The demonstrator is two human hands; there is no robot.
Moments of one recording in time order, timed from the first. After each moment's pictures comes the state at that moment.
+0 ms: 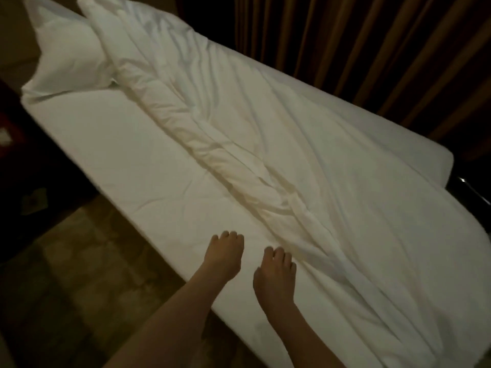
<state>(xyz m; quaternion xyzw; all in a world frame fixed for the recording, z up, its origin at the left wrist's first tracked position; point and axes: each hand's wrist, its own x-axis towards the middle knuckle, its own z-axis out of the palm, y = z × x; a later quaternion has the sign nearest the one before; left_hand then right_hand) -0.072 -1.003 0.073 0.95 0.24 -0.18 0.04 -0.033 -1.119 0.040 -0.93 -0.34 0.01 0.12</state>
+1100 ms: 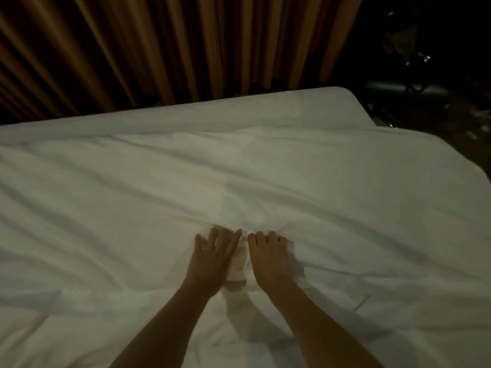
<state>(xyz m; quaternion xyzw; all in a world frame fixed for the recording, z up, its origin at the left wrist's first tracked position) 0.272 -0.641 -0.080 0.97 -0.24 -0.02 -0.04 0.265 -0.790 -0.071 -1.00 -0.06 -0.06 -0.05</state>
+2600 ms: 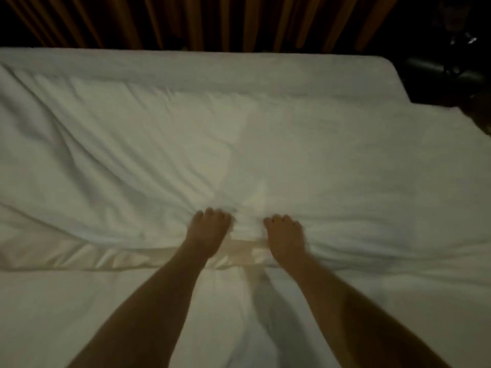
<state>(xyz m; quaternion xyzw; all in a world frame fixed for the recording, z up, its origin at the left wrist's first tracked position) 0.200 -0.518 -0.023 0.96 -0.25 -0.07 -0.02 0.180 -0.706 -0.028 -0.98 -0.12 0.11 -0.07</state>
